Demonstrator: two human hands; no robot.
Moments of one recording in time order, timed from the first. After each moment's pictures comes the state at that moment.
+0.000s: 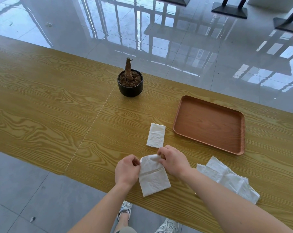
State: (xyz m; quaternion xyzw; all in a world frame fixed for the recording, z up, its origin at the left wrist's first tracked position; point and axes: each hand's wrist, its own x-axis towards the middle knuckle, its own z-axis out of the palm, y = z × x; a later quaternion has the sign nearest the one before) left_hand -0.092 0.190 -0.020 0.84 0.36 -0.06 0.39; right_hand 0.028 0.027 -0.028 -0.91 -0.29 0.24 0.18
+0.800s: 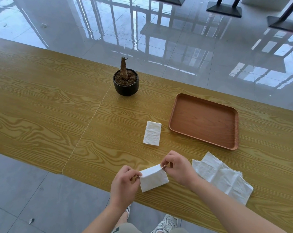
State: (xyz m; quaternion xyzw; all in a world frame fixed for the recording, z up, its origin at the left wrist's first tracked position) left_hand -0.150 0.166 -0.018 0.88 0.23 0.06 0.42; right_hand -0.003 -0.016 0.000 -0.88 -0.26 0.25 0.31
